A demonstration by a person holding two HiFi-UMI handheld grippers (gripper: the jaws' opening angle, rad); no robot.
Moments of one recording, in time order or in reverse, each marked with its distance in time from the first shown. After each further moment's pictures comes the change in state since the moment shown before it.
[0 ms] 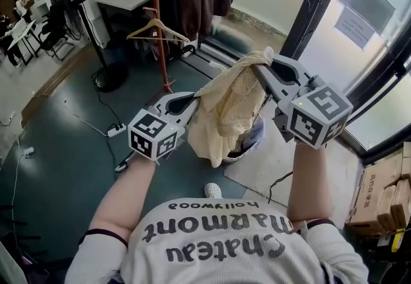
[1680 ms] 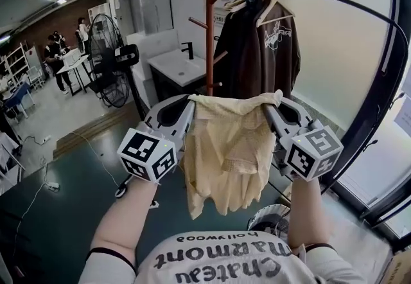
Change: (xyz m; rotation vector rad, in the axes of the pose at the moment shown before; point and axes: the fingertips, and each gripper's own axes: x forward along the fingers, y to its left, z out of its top) left arm 0.021 0.341 0.207 0.265 -0.308 0.422; right arm 0.321 -0.159 0.037 0.058 -0.295 0.081
